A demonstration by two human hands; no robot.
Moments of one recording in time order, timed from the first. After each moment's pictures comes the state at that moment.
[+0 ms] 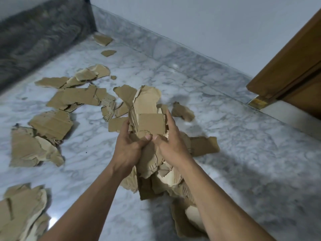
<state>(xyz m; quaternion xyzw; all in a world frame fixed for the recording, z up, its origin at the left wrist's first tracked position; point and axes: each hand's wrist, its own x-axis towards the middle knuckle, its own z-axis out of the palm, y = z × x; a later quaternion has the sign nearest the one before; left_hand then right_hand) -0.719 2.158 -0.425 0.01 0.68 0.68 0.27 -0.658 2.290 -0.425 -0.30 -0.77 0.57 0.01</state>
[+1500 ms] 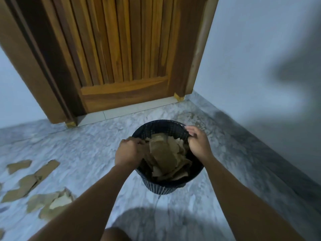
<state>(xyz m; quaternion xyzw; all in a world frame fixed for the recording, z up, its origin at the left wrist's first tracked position) -0.210 2.286 -0.196 0.63 0.72 0.24 0.18 0.042 2.331 -0.186 -0.62 -0.56 0.36 0.41</state>
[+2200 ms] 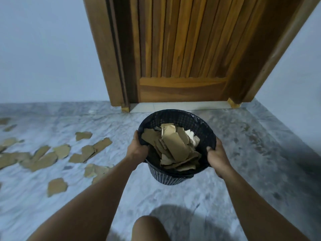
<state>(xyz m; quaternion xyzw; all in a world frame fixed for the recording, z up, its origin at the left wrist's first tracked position) -0.350 2.259 -0.220 0.33 0.75 0.40 0.41 -0.075 2.355 -0.236 -0.64 -0.56 0.45 0.28</state>
